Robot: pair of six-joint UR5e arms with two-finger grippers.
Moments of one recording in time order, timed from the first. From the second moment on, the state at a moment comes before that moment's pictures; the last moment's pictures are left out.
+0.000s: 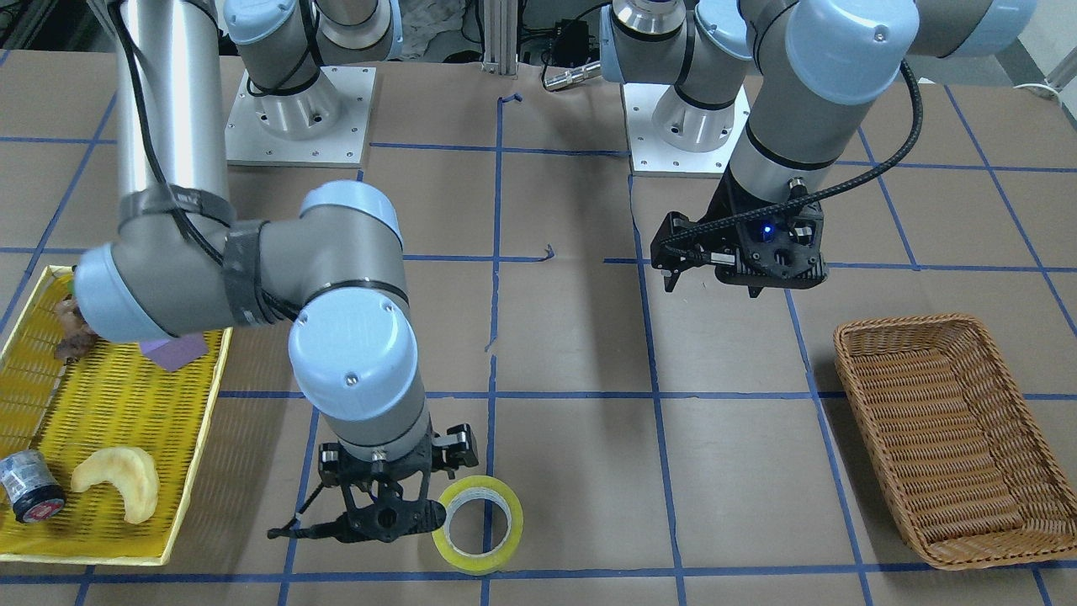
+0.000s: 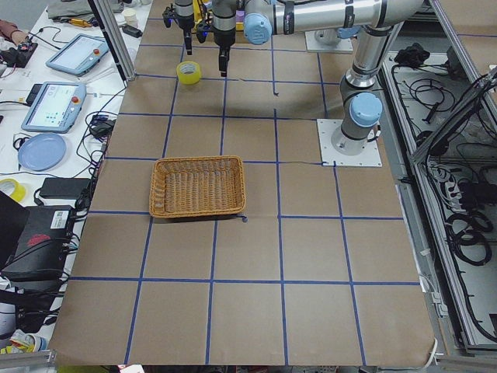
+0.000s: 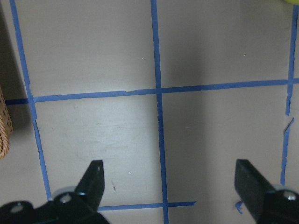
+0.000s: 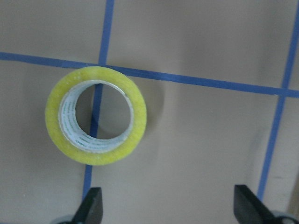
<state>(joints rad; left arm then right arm) -1.59 -1.66 -1.64 -1.37 1.57 0.04 1.77 -0.97 1.17 -1.80 -1.61 0.07</state>
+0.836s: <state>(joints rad) -1.70 -1.76 -1.64 -1.11 1.49 -0.01 1.63 -1.50 1.62 -1.74 -1.63 -0.04</state>
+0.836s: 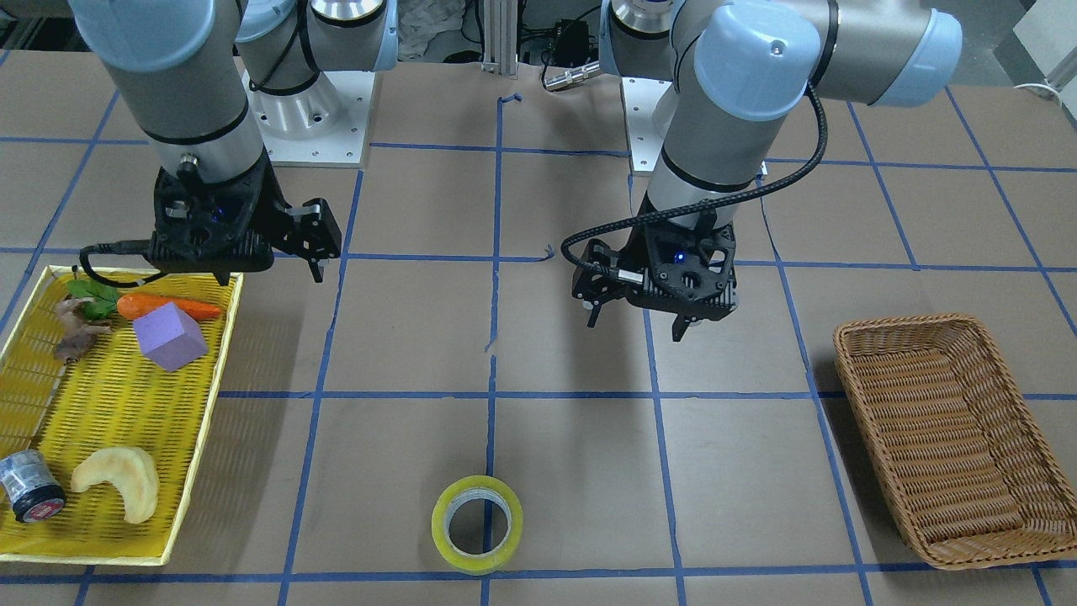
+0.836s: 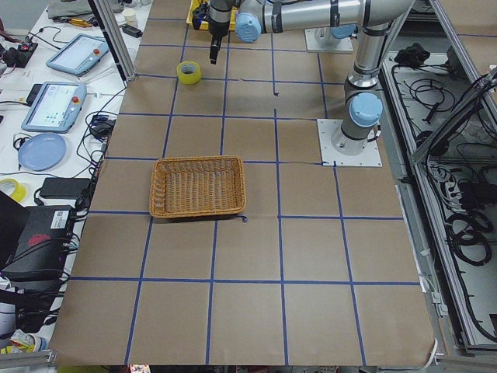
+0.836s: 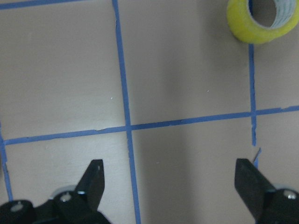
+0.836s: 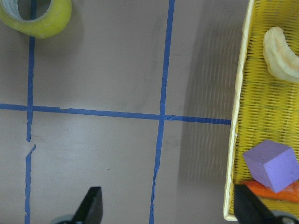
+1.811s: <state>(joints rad) -1.73 -2.20 -1.39 -0.86 1.39 -0.06 1.62 -1.56 1.59 -1.71 -1.61 -0.03</state>
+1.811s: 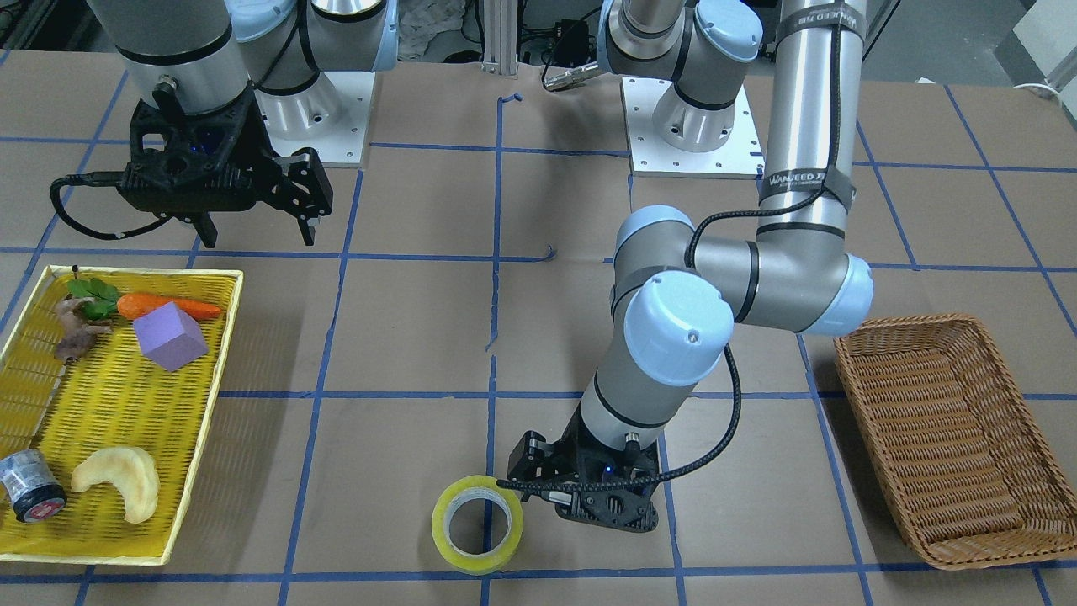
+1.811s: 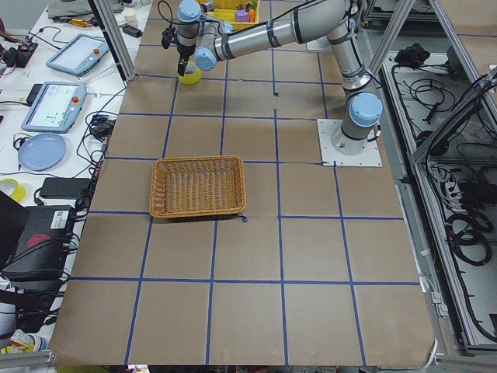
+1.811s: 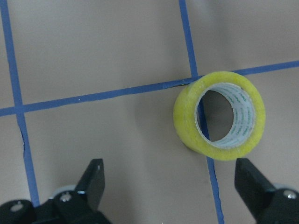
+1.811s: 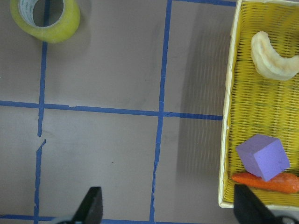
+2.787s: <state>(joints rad) -1.78 -2.36 -1.34 -0.79 1.34 -0.14 1.62 -1.55 1.57 -1.69 -1.59 -0.02</state>
